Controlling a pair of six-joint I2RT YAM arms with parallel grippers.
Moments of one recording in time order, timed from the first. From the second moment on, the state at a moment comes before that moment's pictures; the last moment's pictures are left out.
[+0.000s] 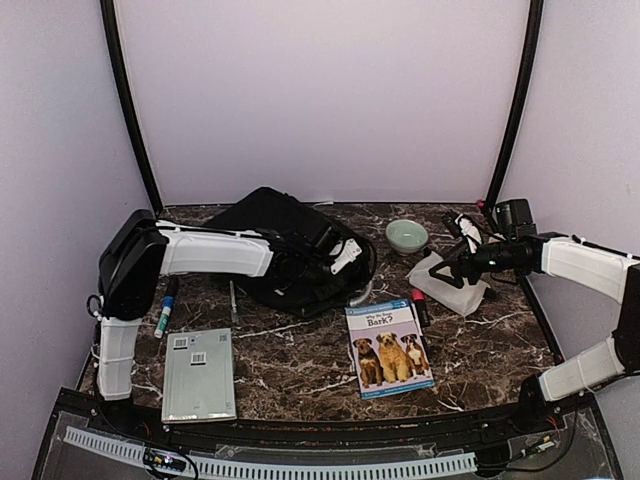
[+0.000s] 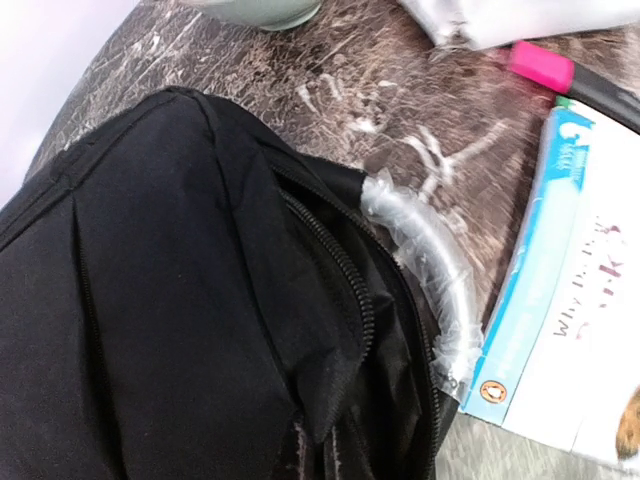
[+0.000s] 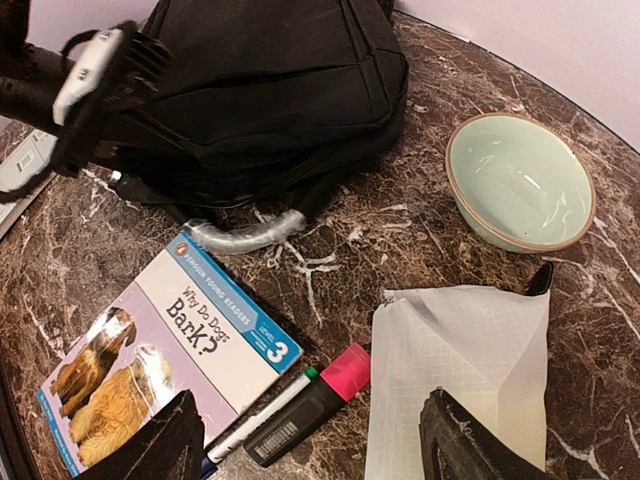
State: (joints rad) left arm -0.91 2.15 1.62 -0.33 -0.18 0.23; right arm 0.16 1.31 0.81 -0.32 -0.65 -0.41
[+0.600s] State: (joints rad) left arm -0.89 1.72 1.05 -0.09 0.17 0.53; right arm 0.16 1.31 0.81 -0.32 -0.67 -0.41
